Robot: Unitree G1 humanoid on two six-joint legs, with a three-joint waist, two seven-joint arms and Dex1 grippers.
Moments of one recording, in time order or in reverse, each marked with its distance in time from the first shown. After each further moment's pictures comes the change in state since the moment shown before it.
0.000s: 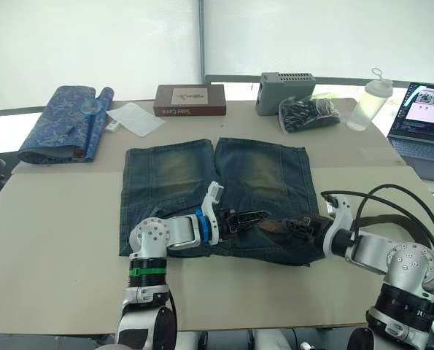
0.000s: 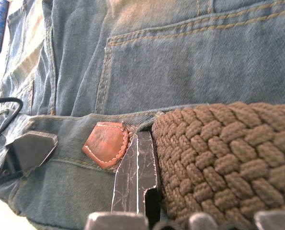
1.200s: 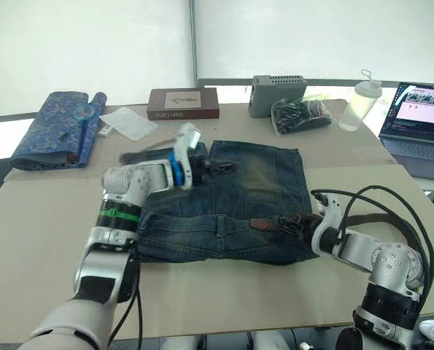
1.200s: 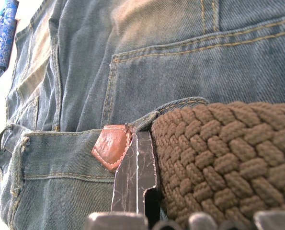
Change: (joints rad) left arm -0.424 0.395 -0.221 0.393 0.138 -0.225 -0.444; right arm -0.014 0.061 0.045 0.018 -0.036 -0.100 -0.007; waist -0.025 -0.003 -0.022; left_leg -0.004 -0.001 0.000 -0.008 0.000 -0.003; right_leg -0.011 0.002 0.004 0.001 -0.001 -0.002
